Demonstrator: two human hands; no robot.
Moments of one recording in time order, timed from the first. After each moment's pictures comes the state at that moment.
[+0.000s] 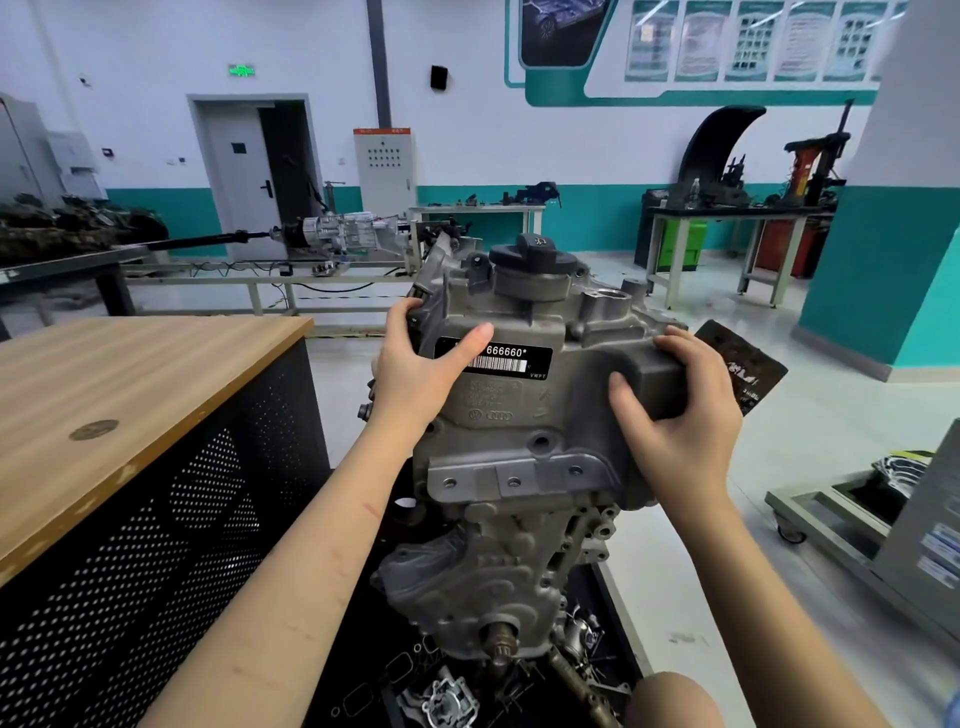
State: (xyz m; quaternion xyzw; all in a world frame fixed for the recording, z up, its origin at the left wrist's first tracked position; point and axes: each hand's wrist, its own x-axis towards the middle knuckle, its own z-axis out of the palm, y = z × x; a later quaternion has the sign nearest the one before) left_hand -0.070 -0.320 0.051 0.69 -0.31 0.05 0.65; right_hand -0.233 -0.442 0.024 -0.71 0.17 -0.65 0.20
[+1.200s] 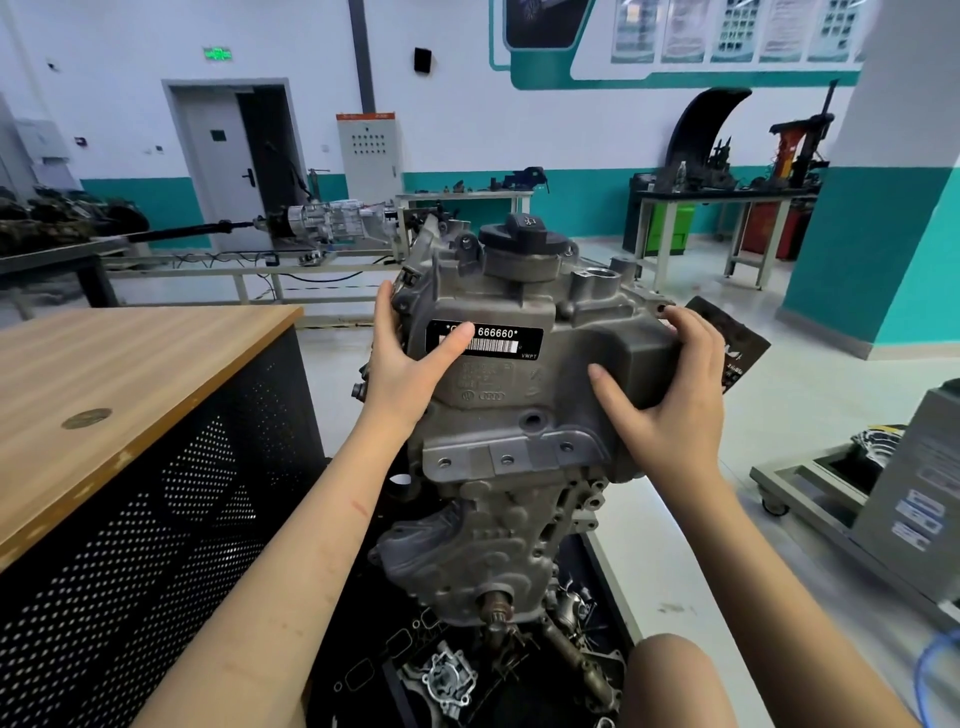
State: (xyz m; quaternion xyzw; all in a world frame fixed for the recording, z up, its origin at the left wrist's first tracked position) left_hand -0.083 -0.306 0.038 0.63 -0.33 -0.01 0.70; right_hand -0.248 -0.438 0.017 -0.75 0.19 -0.61 0.18
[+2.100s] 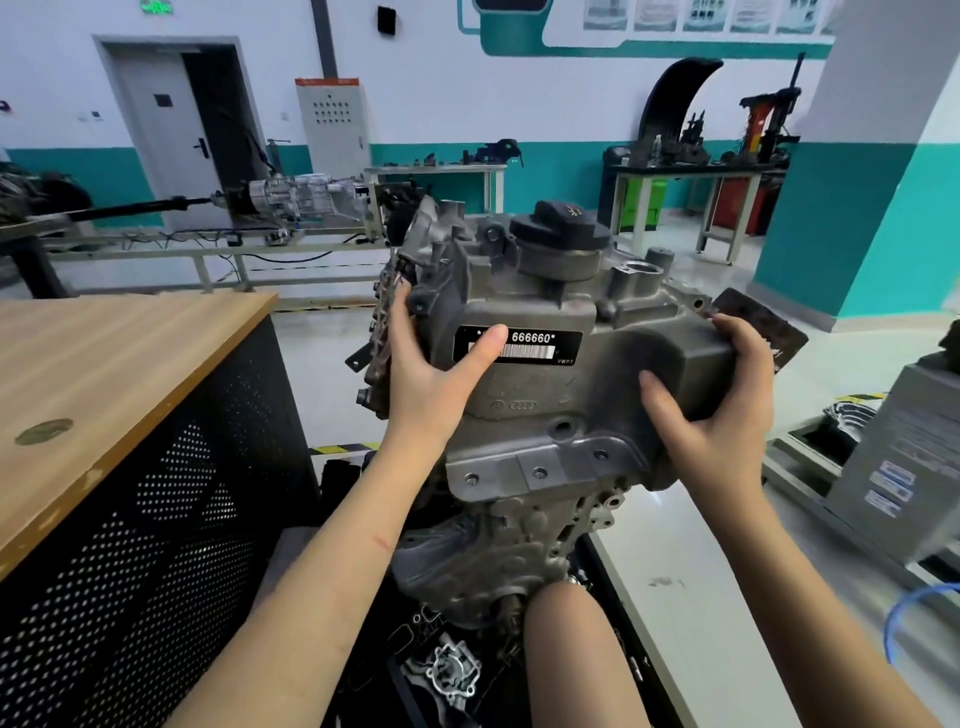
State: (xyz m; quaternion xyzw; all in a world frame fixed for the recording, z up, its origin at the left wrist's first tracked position) left_hand -0.078 -0.311 0.034 0.62 -0.34 -0.02 0.71; right_hand -0.240 -0.442 0.006 -0.72 0.20 -0.64 0.19
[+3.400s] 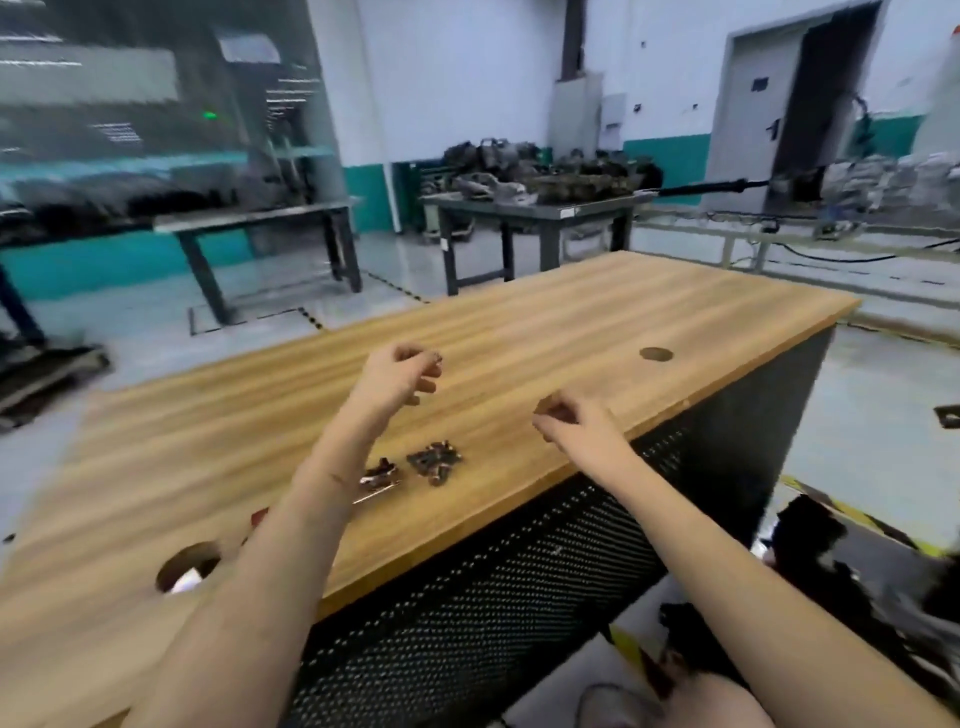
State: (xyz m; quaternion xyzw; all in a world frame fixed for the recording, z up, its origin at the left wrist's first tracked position) left_hand -0.007 0.166 0.041 0.82 0.13 0.16 0.53; right_hand 0.034 -0.034 -0.019 -0.83 -0.21 0.02 0.52
